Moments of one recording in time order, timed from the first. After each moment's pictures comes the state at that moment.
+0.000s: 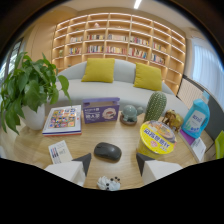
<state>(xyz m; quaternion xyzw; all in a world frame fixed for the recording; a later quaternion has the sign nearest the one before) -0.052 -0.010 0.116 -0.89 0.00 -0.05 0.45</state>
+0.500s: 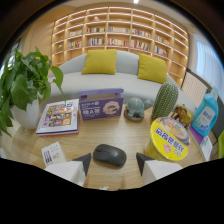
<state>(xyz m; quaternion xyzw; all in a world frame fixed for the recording) -0.052 0.032 0.072 -0.91 0.00 -0.03 0.41</state>
